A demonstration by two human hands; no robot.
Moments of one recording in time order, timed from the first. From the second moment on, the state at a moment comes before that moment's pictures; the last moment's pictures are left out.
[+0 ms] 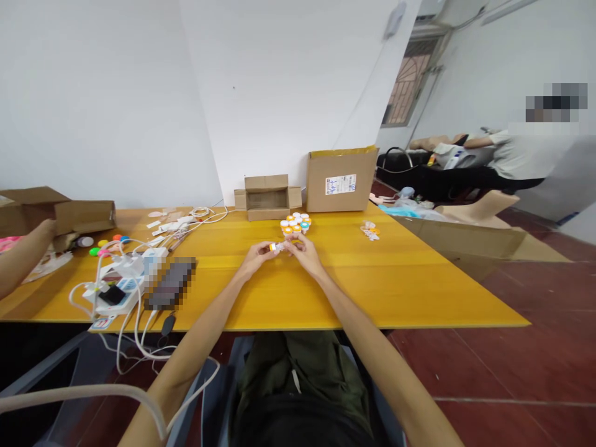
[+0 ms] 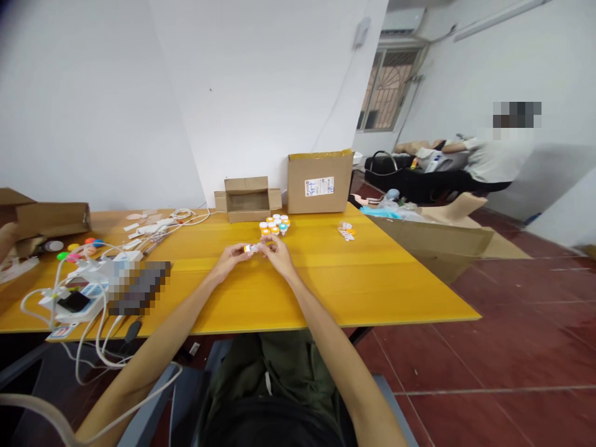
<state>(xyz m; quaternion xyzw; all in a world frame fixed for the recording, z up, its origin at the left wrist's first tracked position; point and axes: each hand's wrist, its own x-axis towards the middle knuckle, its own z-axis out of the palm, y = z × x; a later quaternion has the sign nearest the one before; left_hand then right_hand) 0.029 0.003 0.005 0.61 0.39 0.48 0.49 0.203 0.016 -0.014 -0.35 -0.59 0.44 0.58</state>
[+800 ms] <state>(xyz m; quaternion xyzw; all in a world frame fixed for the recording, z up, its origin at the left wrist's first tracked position) 0.026 0.004 0.003 0.61 0.39 0.45 0.52 0.199 0.020 -0.024 -0.32 -0.64 0.44 0.54</state>
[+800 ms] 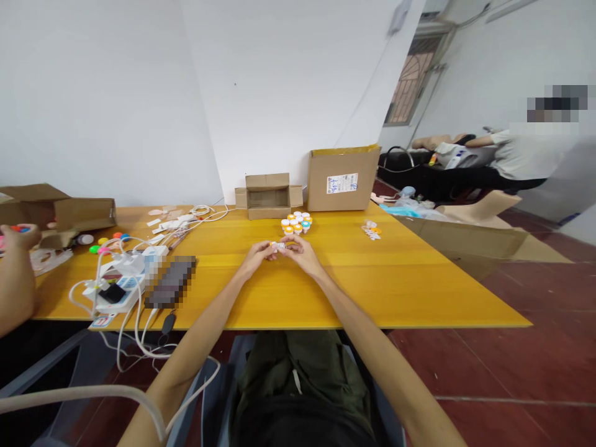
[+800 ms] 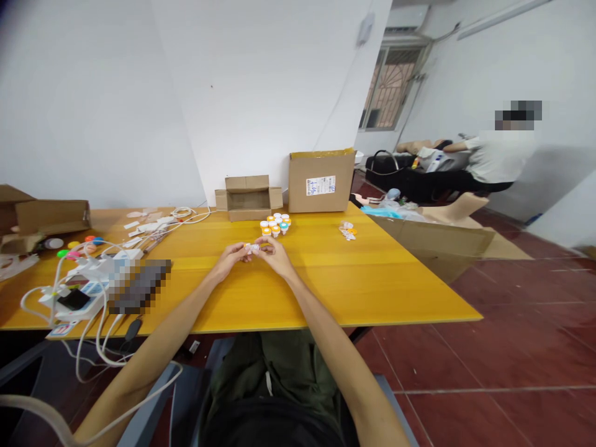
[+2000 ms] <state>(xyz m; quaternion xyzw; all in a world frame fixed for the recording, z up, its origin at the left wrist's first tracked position) 0.027 -0.002 0.008 0.61 0.39 0.44 0.53 0.198 0.011 -0.016 -0.34 -0.67 0.40 0.52</state>
